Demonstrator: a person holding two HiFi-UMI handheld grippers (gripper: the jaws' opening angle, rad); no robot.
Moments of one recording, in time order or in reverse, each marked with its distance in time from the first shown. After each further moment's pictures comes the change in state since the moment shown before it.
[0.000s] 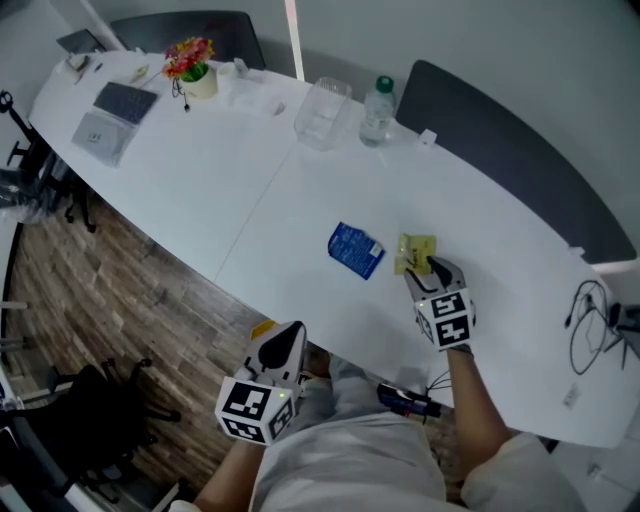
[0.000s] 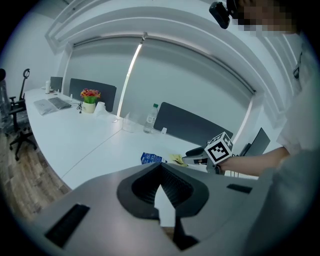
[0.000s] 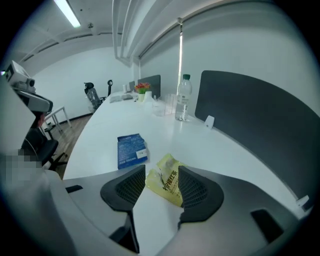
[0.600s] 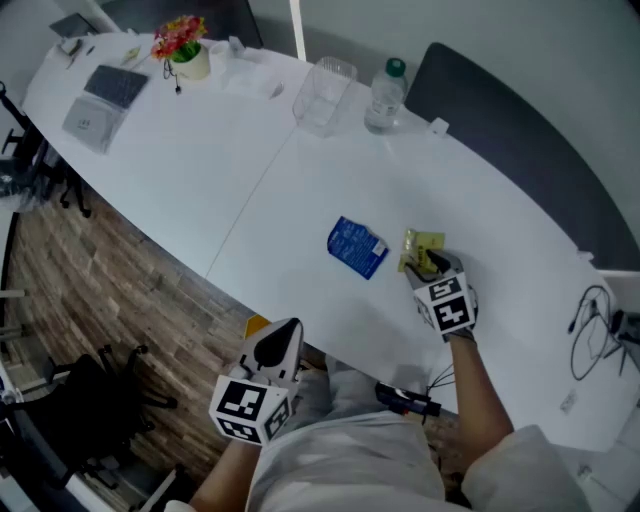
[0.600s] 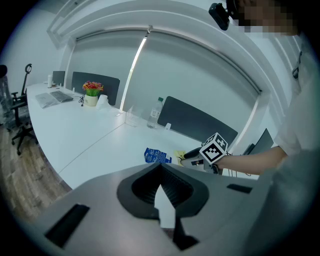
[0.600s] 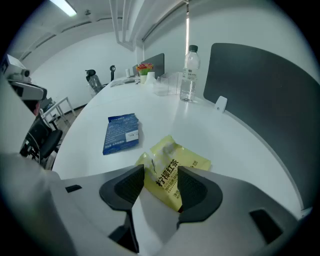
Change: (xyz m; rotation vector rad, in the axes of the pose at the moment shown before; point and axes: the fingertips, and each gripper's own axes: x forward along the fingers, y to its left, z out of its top) left arm 0.023 0.014 -0.010 -0.042 0.052 0.020; right arm 0.050 -0.010 -0.033 -0.040 0.170 0.068
